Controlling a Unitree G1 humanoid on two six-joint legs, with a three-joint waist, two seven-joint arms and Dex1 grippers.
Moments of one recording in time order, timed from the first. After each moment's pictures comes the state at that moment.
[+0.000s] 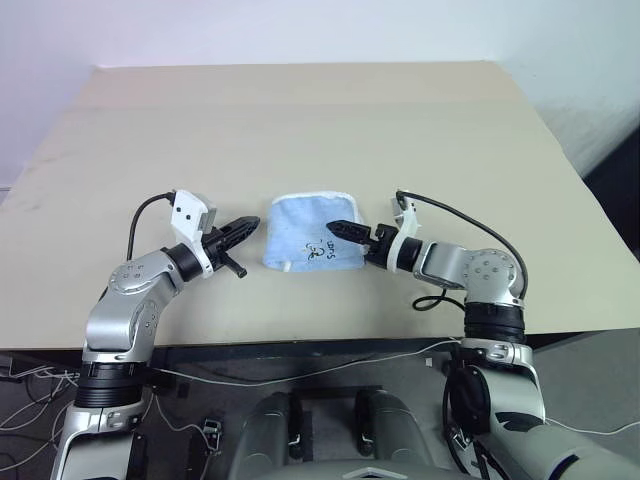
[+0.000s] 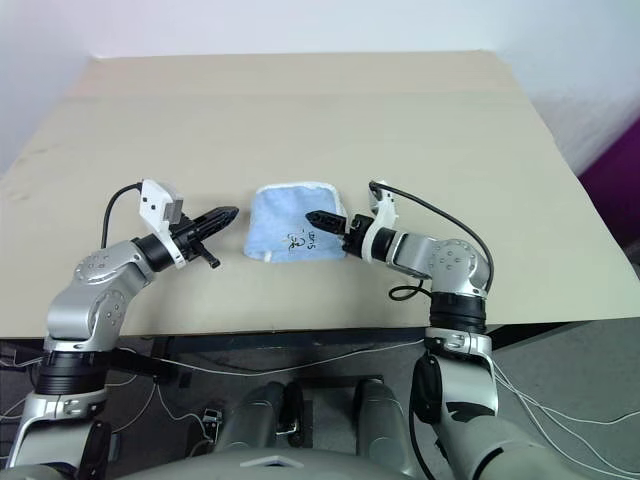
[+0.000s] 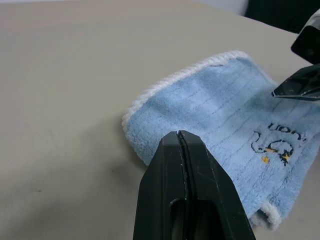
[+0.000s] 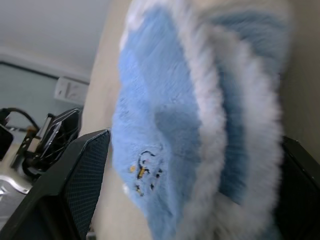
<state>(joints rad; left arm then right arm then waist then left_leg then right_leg) -0.31 0.49 0.13 -0.09 -0.43 0.44 -0.71 -0.67 -0.11 -0.32 0.25 0.87 1.26 0.26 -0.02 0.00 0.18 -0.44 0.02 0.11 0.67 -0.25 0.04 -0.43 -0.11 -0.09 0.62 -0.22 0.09</state>
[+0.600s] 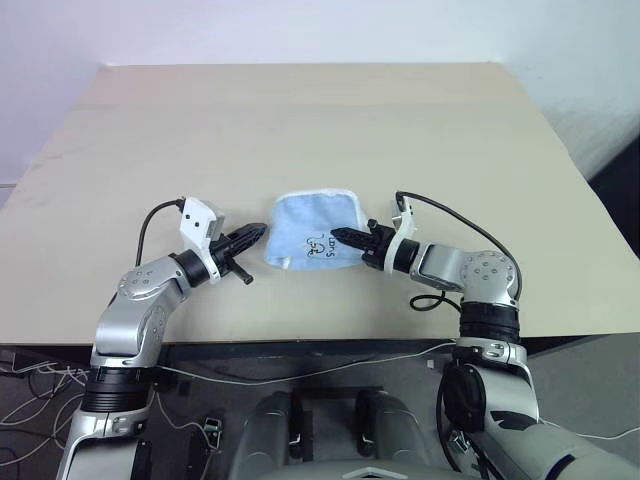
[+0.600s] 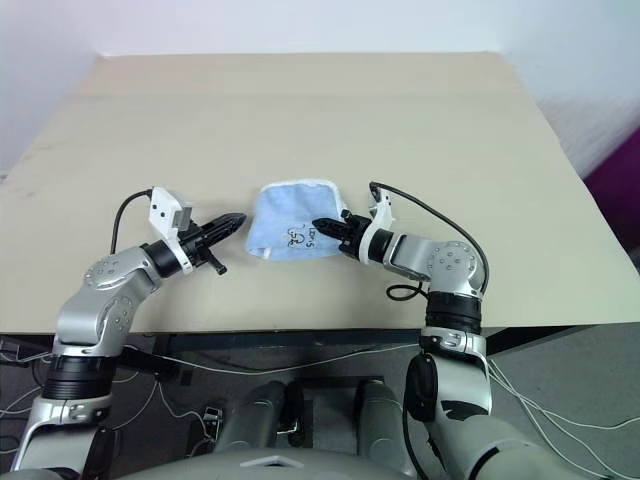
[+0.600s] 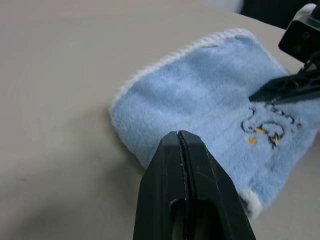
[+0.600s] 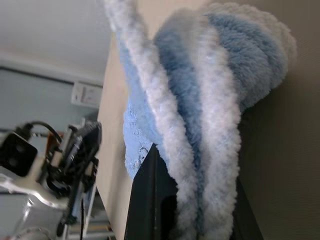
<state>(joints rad) -0.30 0.47 0.09 -0.09 -0.42 0.42 -0.72 -0.66 -0.09 -0.45 0.24 0.94 1.26 0.19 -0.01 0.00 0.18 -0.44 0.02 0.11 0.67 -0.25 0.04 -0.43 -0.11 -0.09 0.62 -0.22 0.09</state>
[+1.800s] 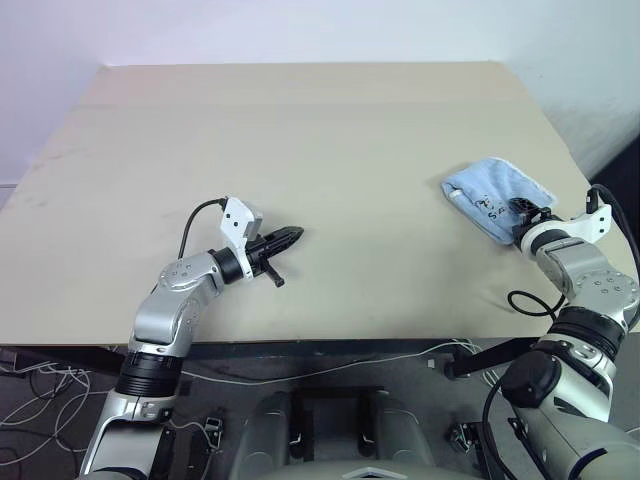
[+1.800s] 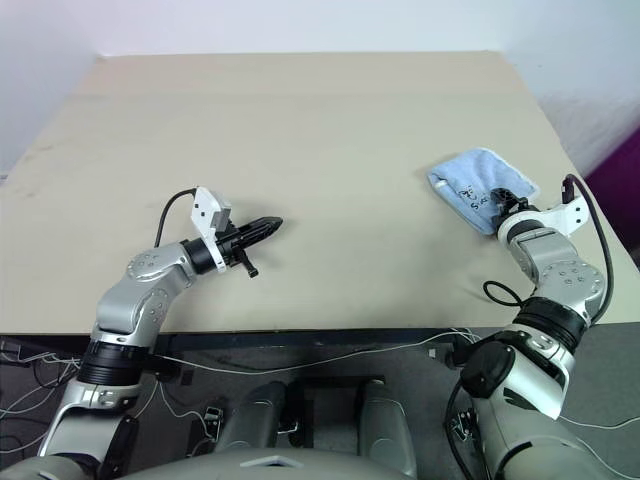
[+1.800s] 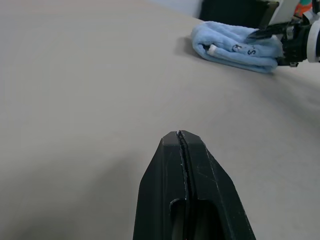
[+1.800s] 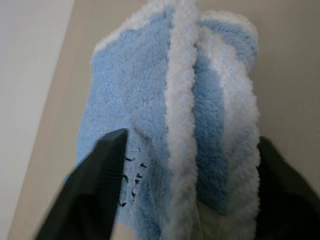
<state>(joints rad) -0.37 0.37 -0.02 -0.04 -0.41 0.40 -0.76 -0.66 -0.37 -0.88 0.41 0.96 0.78 -0.24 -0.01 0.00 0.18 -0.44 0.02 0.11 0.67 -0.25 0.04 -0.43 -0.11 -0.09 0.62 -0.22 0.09</state>
